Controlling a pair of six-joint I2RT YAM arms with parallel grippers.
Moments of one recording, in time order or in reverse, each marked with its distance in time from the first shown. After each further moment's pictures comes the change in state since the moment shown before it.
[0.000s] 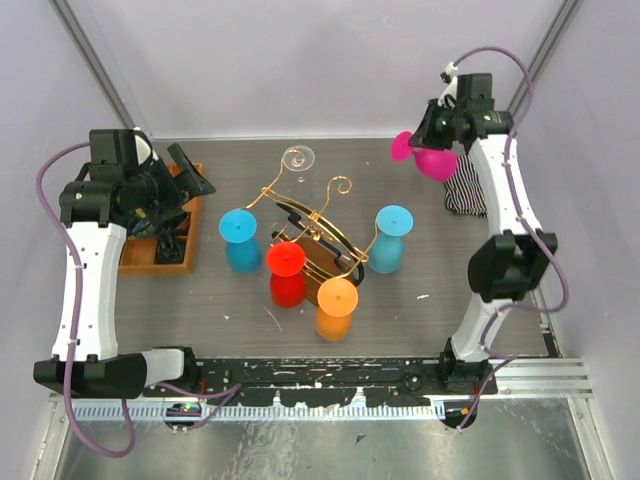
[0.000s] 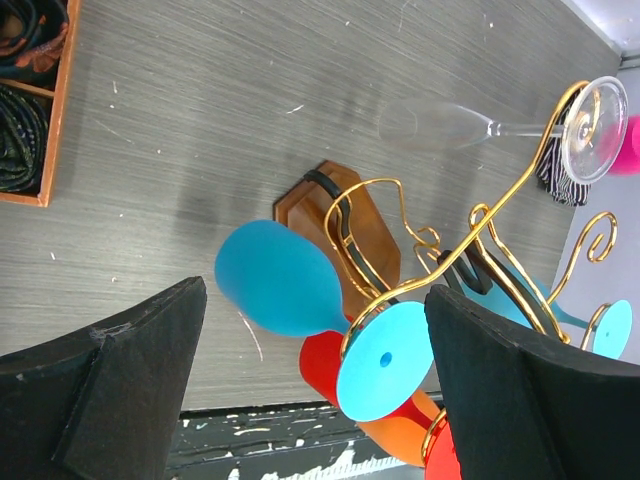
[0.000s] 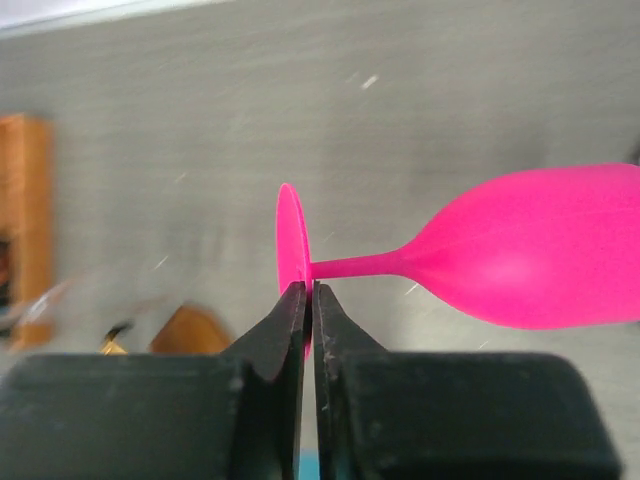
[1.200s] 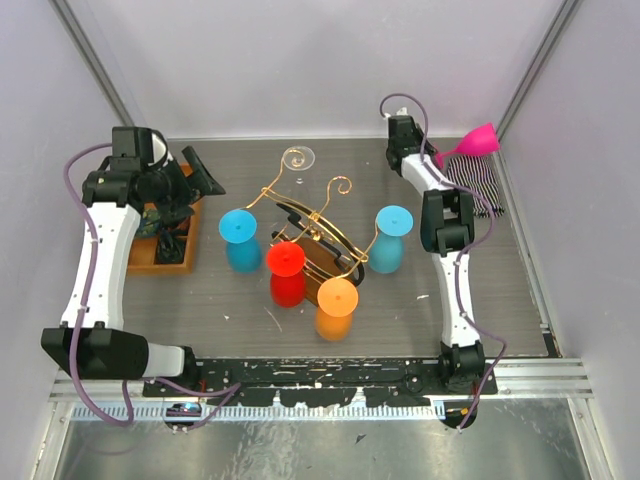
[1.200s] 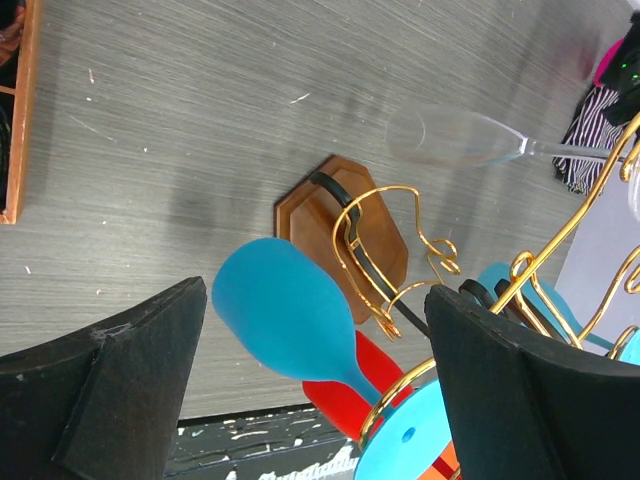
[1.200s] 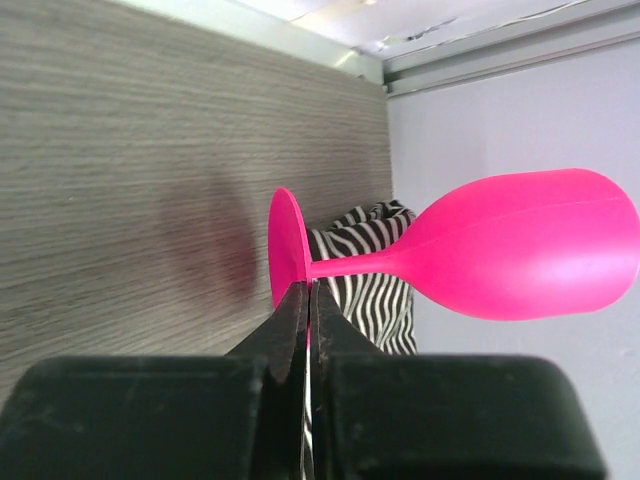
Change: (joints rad) left arm 0.000 0.094 -0.080 0.087 0.043 0.000; right arm 0.137 0.756 0.241 0.658 1.211 -0.870
